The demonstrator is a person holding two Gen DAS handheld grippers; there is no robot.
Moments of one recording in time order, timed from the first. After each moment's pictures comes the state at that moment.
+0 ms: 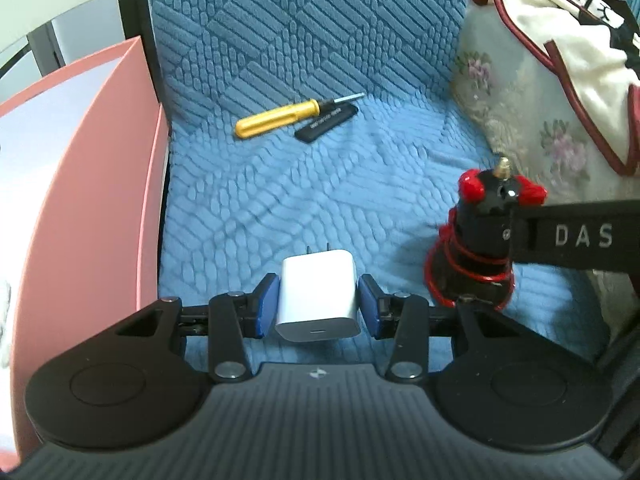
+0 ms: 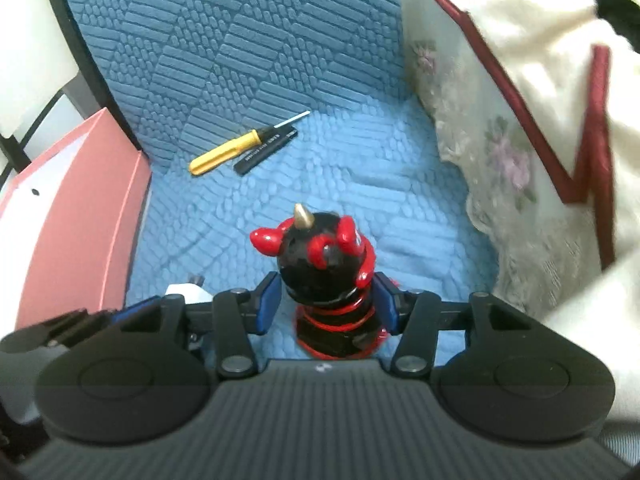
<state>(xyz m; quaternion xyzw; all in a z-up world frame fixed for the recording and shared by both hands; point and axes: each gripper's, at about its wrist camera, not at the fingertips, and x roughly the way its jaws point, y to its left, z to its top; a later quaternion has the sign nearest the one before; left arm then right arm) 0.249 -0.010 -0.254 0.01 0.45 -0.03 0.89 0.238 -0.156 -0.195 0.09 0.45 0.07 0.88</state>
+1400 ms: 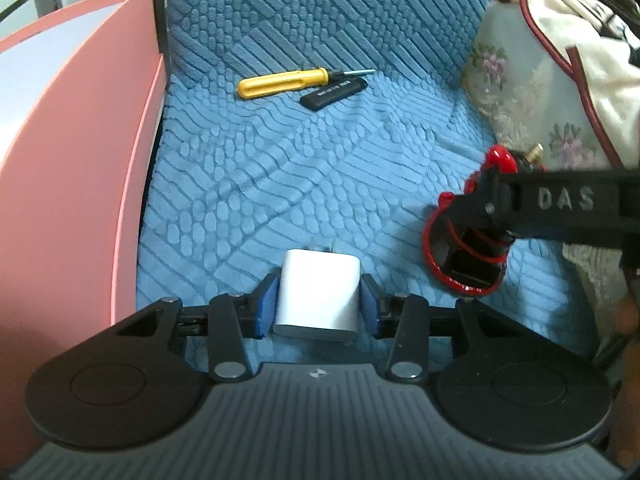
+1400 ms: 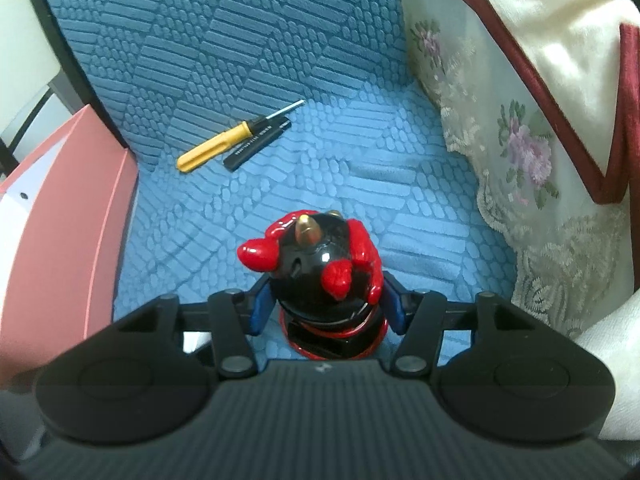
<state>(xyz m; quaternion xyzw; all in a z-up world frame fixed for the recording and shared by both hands) 0.259 0.004 -0.269 -0.06 0.48 -0.03 0.88 0.256 -0.147 -0.209 0.10 0.47 0.06 0.88</state>
